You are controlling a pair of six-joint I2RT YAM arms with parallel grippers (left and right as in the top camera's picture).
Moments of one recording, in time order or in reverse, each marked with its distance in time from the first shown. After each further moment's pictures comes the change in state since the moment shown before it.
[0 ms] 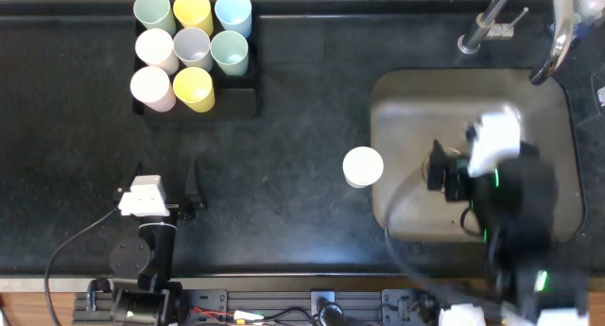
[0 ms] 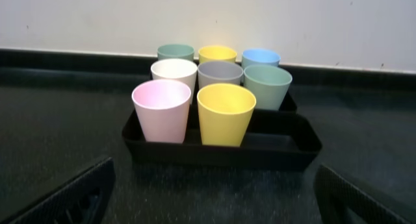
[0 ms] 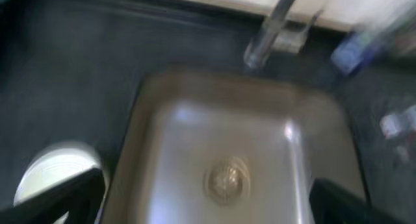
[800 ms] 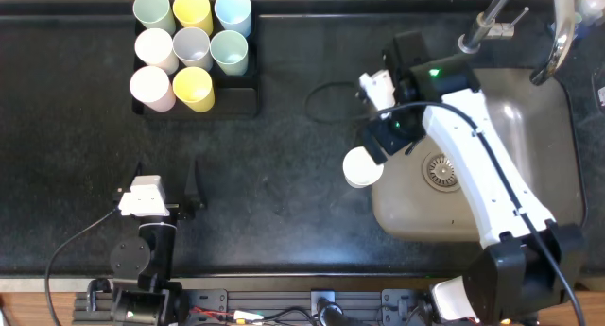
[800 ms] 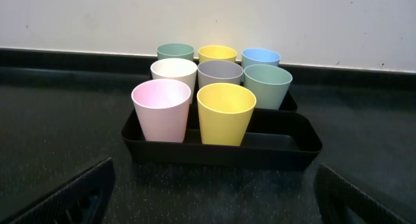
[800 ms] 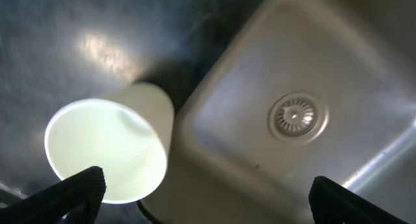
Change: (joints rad) left arm 0.000 0.000 -0.001 0.002 0.000 0.000; right arm 0.175 0.759 0.302 -0.252 -0.139 -0.244
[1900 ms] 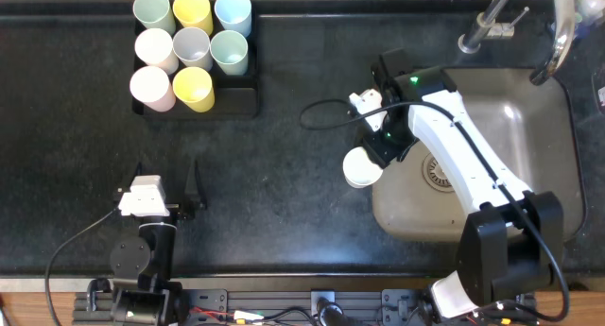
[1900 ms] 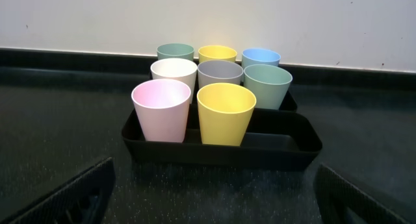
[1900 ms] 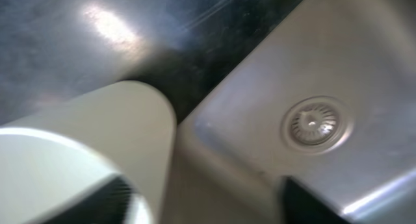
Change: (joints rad) left arm 0.000 0.000 0.000 0.000 0.000 0.000; right arm 0.005 0.075 -0.108 0.095 -0.036 -0.068
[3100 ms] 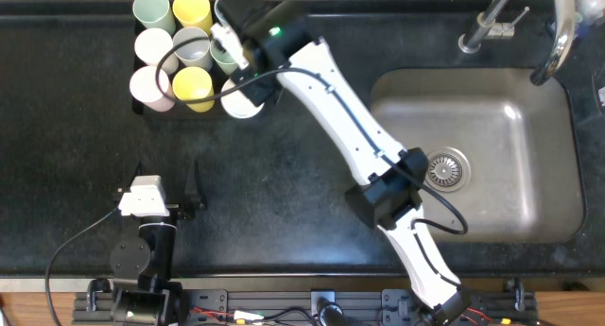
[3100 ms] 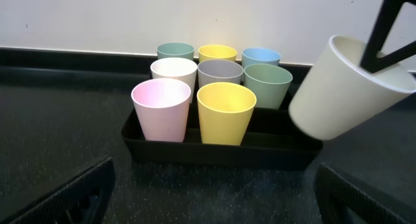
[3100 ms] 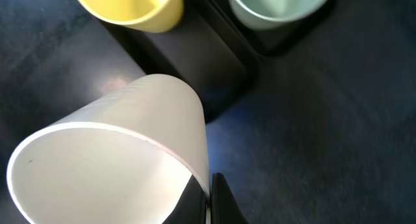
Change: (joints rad) left arm 0.000 0.000 0.000 0.000 0.000 0.000; right arm 0.409 0.665 1.337 -0.331 -0.004 0.285
